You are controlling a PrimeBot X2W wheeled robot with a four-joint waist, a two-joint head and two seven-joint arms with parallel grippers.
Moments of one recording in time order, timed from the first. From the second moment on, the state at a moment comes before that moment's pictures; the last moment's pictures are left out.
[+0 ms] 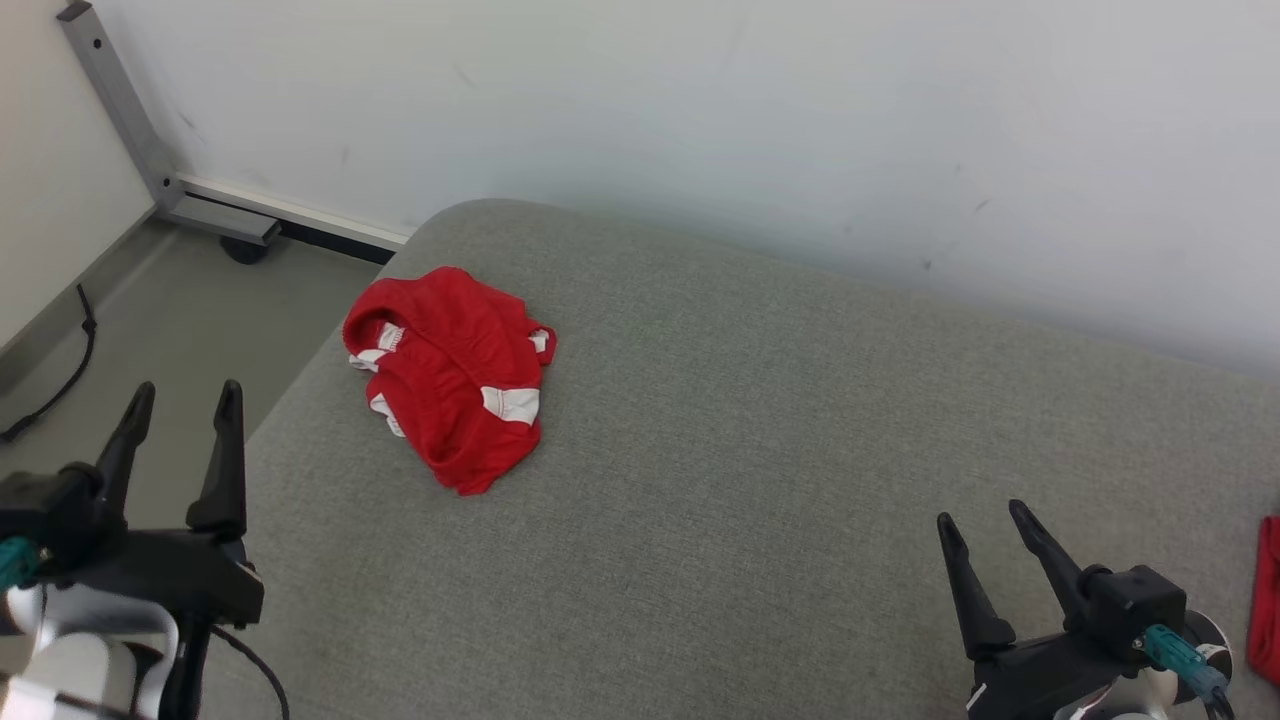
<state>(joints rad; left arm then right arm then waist) -0.27 0.30 -0.15 0.26 -0.31 -0.02 -0.16 -0.07 -0.24 0.22 0.28 0.39 -0.01 -0.26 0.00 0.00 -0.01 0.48</state>
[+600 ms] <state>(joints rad) -0.66 0.36 -0.11 0.73 -0.57 -0.12 0.18 -0.11 -0.33 0.24 0.21 0.31 0.00 -0.24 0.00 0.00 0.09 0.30</state>
